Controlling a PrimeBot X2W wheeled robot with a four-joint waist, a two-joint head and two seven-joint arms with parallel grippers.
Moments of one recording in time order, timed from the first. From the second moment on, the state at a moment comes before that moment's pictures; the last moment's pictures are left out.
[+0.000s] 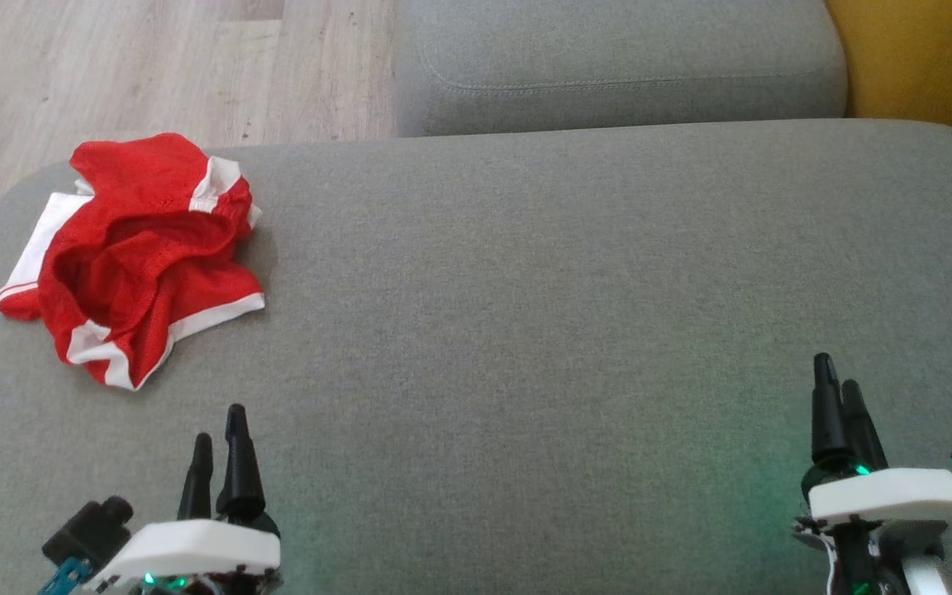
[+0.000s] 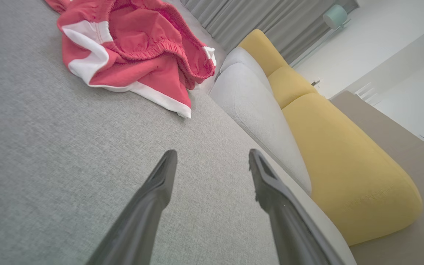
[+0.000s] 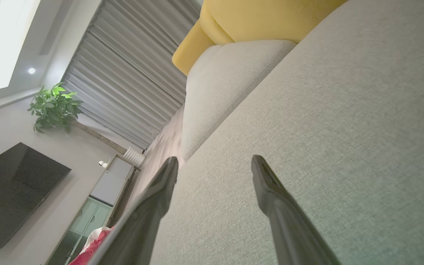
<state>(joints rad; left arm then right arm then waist) 0.02 0.05 -0.10 0.23 -0.90 -0.08 -0.05 0.01 -0.04 -0.03 0.24 0.89 0.12 -0.05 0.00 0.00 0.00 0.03</state>
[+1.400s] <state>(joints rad) 0.03 0.06 -0.19 0.29 -0.41 -0.03 -0.17 0.03 -0.04 0.04 0.28 0.33 0.12 -0.17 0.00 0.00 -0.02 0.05</state>
